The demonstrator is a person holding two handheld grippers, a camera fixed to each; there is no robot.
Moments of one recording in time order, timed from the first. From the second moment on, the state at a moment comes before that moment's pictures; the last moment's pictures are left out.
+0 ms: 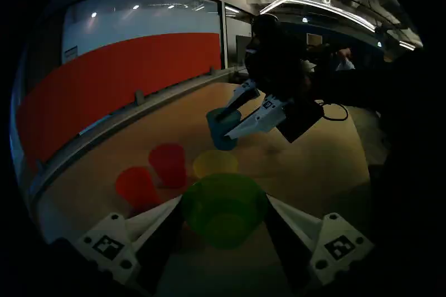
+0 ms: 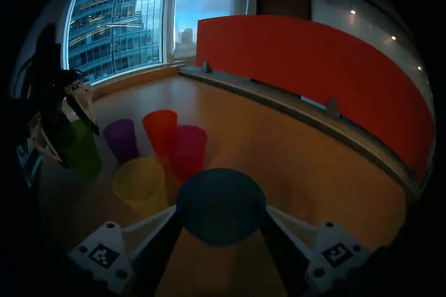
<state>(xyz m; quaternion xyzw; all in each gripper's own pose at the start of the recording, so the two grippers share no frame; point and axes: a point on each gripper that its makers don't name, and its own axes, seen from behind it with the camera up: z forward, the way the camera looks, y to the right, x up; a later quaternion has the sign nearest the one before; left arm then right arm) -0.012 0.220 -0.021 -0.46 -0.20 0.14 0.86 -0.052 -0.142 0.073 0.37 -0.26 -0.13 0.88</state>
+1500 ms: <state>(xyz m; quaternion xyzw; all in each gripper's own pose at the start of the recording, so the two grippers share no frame) 0.099 0.192 0.011 -0.39 -0.06 0.03 0.92 0.077 -0.171 0.038 0.38 -0.11 -0.10 0.91</state>
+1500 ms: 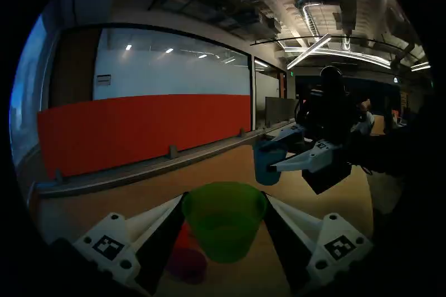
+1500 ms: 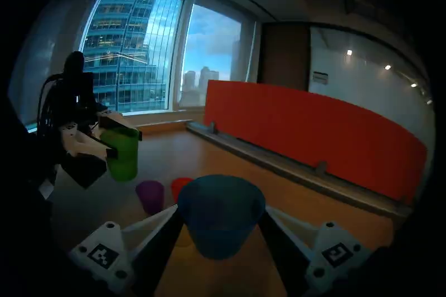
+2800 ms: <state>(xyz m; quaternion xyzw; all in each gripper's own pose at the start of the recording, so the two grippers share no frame) 0.118 0.189 0.022 -0.38 -0.03 0.07 0.92 0.101 -0.192 0.026 0.40 -0.07 -0.08 0.91</state>
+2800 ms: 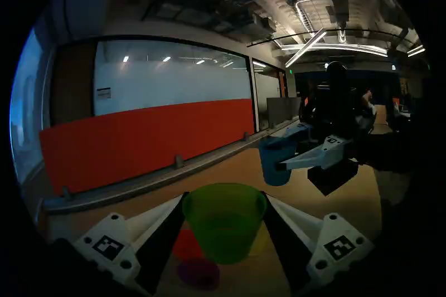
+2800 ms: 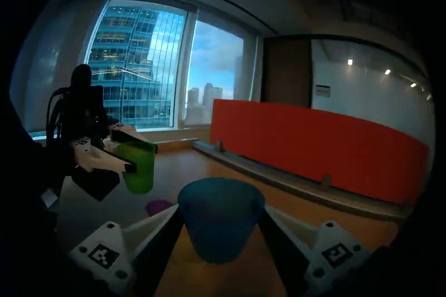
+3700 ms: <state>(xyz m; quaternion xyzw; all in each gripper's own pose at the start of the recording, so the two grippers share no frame) 0.175 0.199 0.022 -0.36 0.04 0.22 0.91 0.074 -0.259 -0.020 0.48 -0.08 -0.07 0.87</state>
